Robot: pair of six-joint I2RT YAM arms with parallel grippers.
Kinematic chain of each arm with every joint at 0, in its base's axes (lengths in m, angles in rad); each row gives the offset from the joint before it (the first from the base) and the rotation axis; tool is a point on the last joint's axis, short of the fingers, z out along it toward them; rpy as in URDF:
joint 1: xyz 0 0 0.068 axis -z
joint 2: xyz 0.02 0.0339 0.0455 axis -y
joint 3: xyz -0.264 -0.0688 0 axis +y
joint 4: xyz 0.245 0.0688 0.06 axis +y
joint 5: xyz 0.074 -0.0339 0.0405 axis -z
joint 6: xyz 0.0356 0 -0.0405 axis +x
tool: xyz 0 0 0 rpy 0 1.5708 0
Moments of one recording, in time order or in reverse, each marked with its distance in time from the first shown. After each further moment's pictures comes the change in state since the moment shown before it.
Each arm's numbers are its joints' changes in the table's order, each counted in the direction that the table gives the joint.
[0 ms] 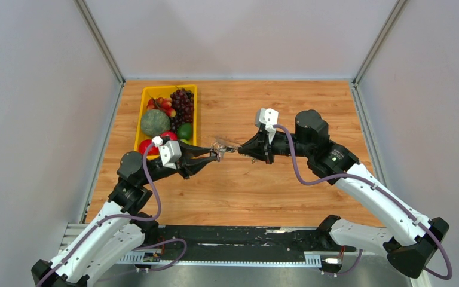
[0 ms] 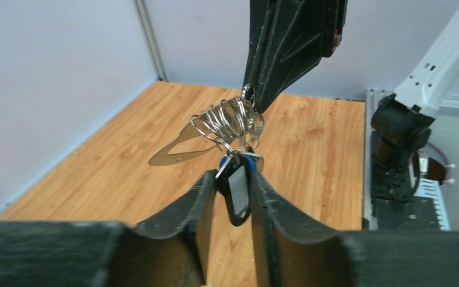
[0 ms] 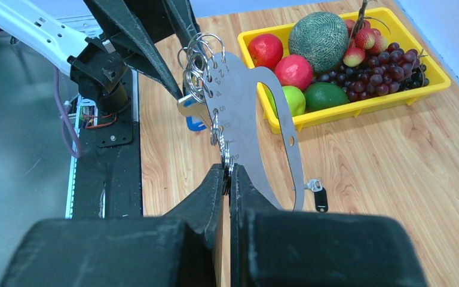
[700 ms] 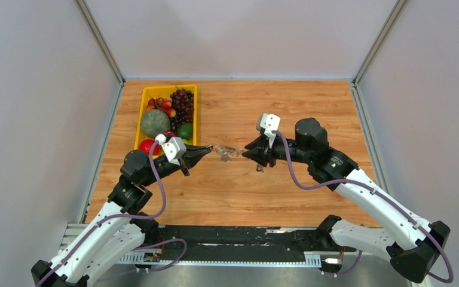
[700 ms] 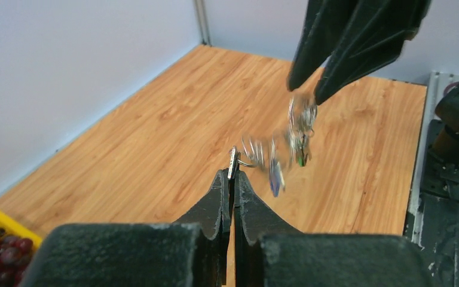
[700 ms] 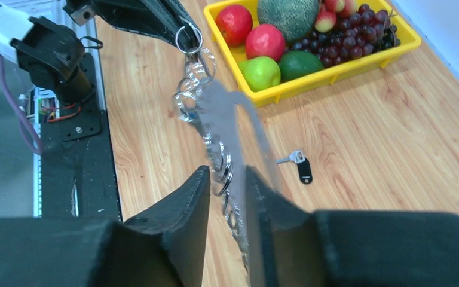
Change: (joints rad) left arm 0.000 0.005 0.000 0.098 -0.143 0.076; right arm 0.000 0.045 0.086 -0.008 0.122 -0.011
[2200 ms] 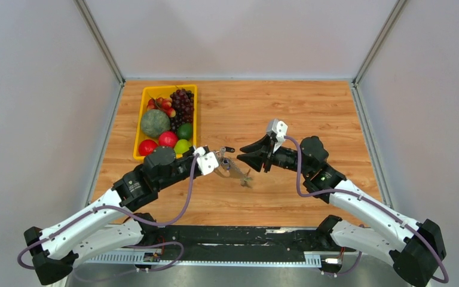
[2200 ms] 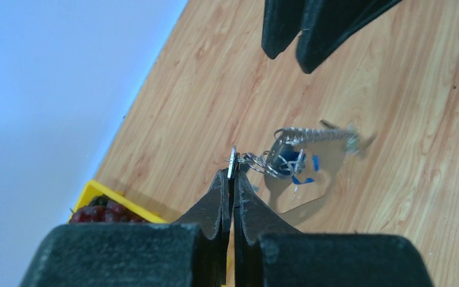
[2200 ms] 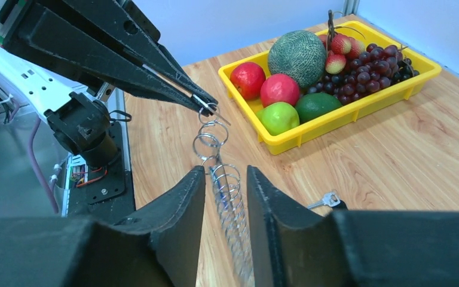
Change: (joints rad) left arm 0.366 -0.168 -0.238 0.432 -0.505 0.464; right arm -0.001 0.060 0.356 -0.591 0.010 0.302
